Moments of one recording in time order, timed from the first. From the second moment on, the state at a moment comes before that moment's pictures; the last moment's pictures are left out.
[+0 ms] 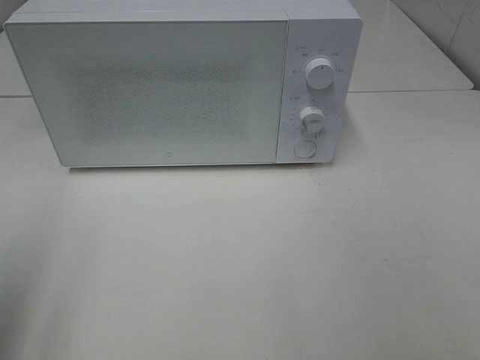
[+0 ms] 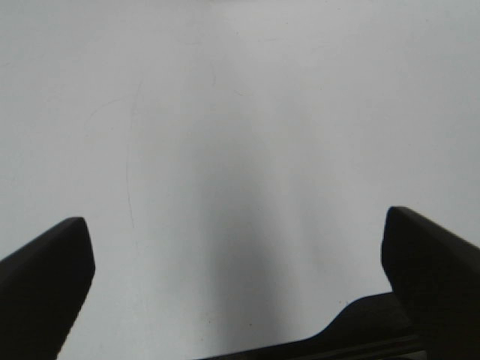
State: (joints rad) left arm 0.09 0.67 -0.58 -0.28 0.92 0.31; right arm 0.03 0.00 -0.51 -0.06 1.04 0.05
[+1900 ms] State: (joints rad) left arm 0.09 0.00 -0.50 -0.23 1.04 0.23; right arm 0.03 0.00 -0.51 -0.06 1.04 0.05
